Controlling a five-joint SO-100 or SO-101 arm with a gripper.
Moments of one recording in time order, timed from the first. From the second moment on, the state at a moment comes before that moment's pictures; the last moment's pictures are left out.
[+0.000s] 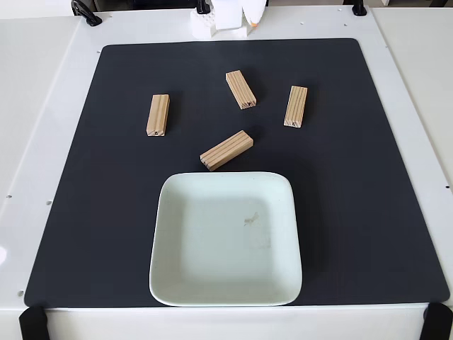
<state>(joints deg) -18.0 117.7 91.4 82.9 -9.1</state>
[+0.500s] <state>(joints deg) -11.5 77.0 64.7 90.4 -44.8</state>
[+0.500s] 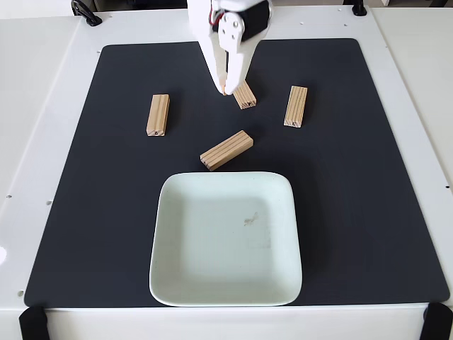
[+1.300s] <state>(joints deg) -8.3 68.6 70.8 77.8 -46.5</state>
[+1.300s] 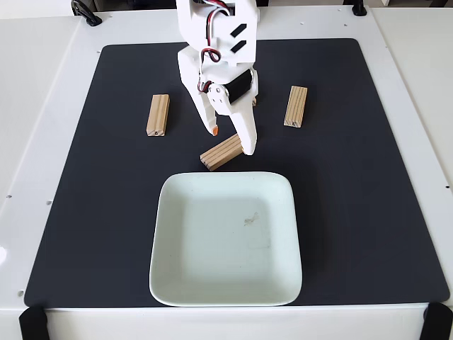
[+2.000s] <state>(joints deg) -8.1 67.6 77.6 70.9 -48.2</state>
